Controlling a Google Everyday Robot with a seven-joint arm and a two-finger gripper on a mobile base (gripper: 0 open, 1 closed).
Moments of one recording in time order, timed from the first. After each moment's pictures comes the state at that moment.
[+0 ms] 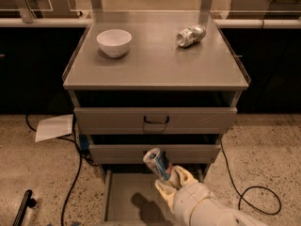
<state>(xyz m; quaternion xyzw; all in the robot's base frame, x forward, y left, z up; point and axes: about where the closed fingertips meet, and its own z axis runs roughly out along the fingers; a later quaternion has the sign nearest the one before) 0.382 -0.058 0.695 -0.31 0.82 0.06 0.48</state>
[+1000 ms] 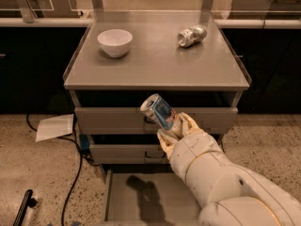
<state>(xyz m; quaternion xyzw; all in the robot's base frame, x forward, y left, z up) 0.439 -0.060 0.847 -0.33 0.75 -0.07 0.56</state>
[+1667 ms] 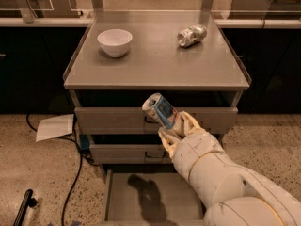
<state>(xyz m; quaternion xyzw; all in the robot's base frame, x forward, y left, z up) 0.444 -0.061 0.846 -0.33 0.74 -0.06 0.58</state>
